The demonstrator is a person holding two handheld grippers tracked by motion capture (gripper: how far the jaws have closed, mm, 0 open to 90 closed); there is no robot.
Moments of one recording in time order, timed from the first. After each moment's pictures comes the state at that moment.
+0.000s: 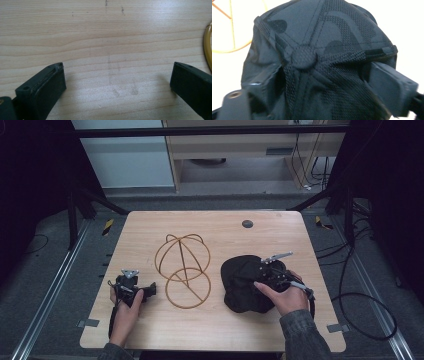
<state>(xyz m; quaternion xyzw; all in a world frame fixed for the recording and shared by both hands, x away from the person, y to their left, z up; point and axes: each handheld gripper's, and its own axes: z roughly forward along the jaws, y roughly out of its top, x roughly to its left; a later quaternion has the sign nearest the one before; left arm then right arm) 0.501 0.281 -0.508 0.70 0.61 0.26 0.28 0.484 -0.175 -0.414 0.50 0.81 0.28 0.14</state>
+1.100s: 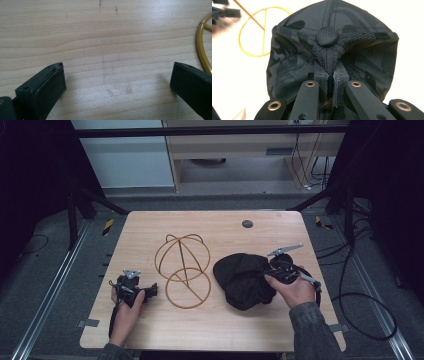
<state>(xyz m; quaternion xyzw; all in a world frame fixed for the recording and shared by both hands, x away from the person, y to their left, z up) 0.500 0.278 -0.508 0.70 0.60 0.26 0.29 0.499 -0.196 -0.398 0.44 0.82 0.35 0.10</state>
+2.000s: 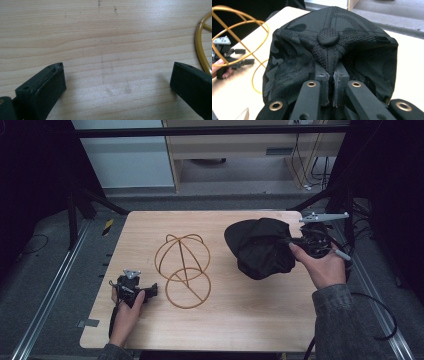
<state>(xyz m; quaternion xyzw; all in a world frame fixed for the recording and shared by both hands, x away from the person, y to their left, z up) 0.500 0.278 -0.508 0.71 0.59 0.26 0.29 0.497 -0.237 -0.289 0.44 0.77 0.44 0.17</state>
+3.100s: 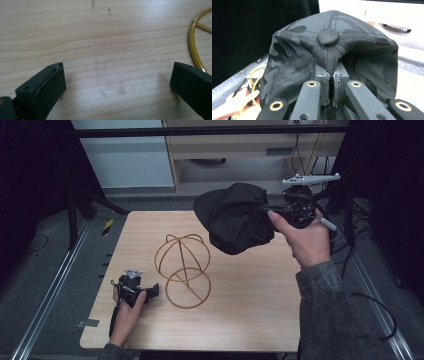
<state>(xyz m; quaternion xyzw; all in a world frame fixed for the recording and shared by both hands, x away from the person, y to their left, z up) 0.501 0.274 -0.508 0.71 0.58 0.25 0.29 0.502 -0.171 -0.200 0.39 0.75 0.51 0.17</state>
